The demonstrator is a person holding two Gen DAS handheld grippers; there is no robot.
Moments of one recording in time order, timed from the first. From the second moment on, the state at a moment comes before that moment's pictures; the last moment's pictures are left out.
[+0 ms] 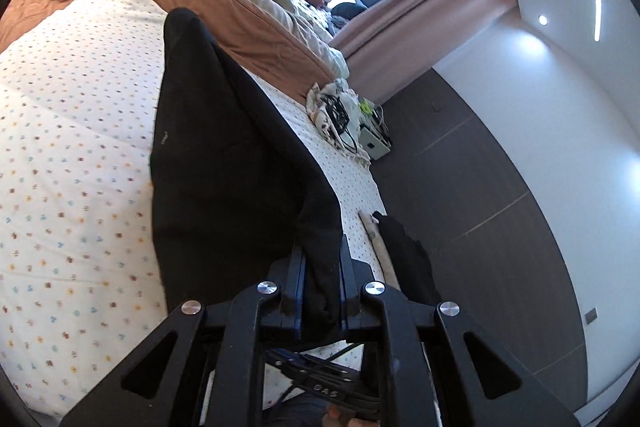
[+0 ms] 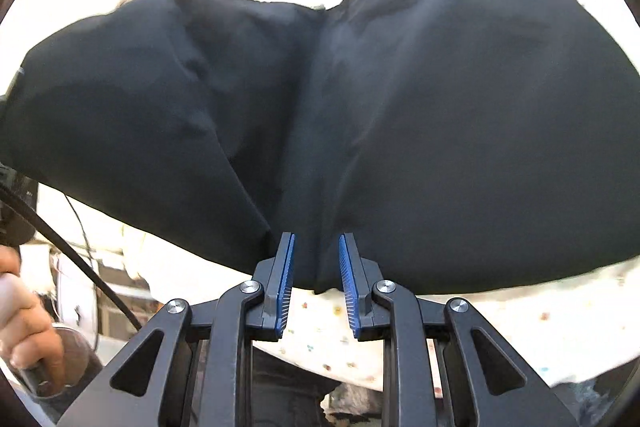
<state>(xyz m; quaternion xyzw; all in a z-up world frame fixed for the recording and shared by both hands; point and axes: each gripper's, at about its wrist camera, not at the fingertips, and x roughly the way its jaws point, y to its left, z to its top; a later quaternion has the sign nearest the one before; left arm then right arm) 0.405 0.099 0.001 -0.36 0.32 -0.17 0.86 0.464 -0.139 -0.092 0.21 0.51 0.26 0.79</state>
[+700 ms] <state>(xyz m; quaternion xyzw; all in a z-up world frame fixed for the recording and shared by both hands) 0.493 -0.073 -0.077 -0.29 0.48 -0.23 0.80 0.378 -0.349 -0.092 0.35 0.42 0.11 0.83</state>
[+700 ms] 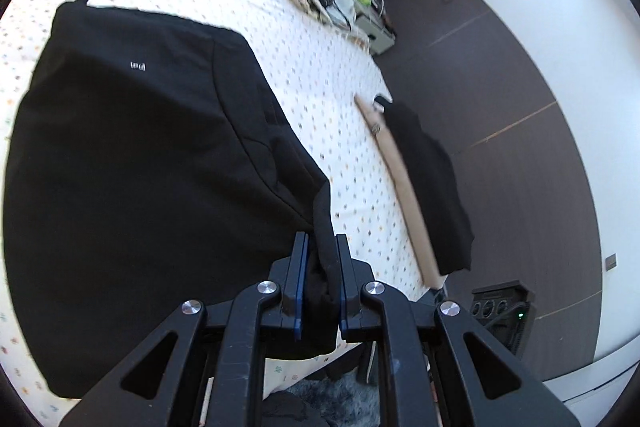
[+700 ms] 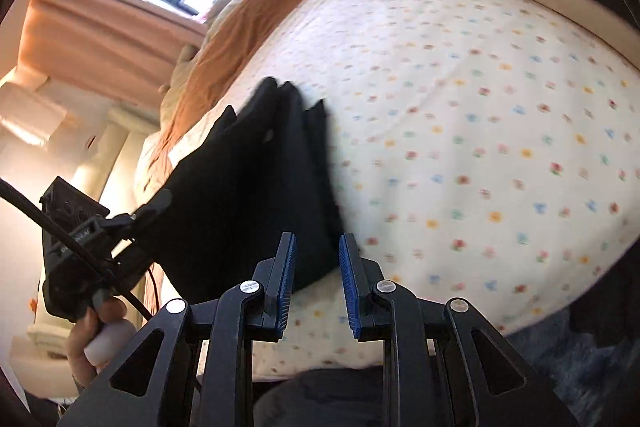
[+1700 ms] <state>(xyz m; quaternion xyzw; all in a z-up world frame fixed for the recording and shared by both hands) 0.446 0.090 -0.060 -0.31 0.47 -0.12 0.82 0.424 -0.261 -0.094 0.32 0.42 0.19 0.82</state>
